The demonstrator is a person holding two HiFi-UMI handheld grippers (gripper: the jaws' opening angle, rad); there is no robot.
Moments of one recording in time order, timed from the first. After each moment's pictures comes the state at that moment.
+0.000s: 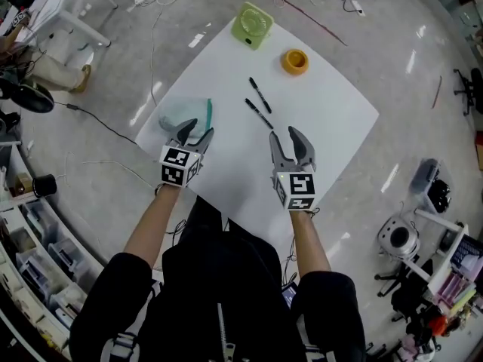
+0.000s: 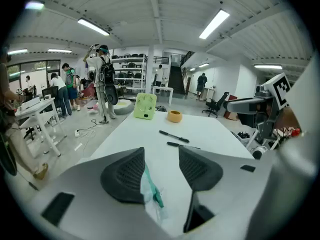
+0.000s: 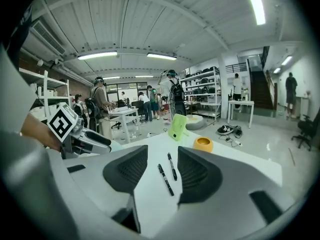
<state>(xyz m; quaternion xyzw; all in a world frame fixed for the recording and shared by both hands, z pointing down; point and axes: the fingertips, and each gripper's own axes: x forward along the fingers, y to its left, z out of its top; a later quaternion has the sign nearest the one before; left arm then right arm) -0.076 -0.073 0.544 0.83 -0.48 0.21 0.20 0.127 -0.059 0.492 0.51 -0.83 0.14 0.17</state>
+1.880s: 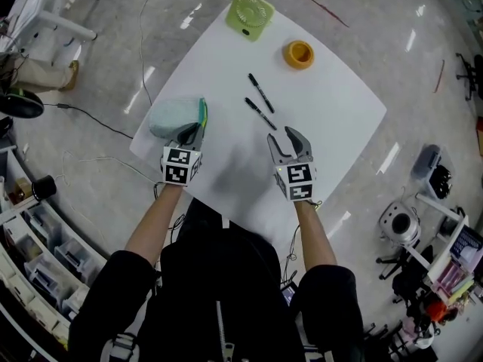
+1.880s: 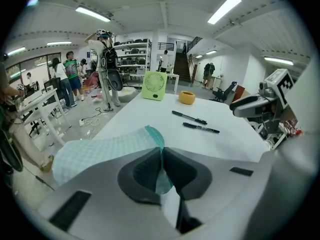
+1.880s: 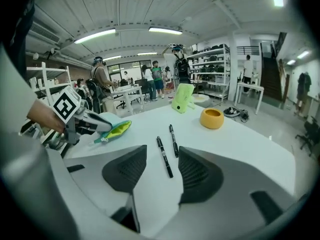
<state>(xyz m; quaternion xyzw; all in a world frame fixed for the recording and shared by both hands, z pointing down) -0.094 -0.097 0.623 0.80 -0.49 0.27 0.23 0.125 -0.078 0.591 0.45 -0.82 0.20 0.28</state>
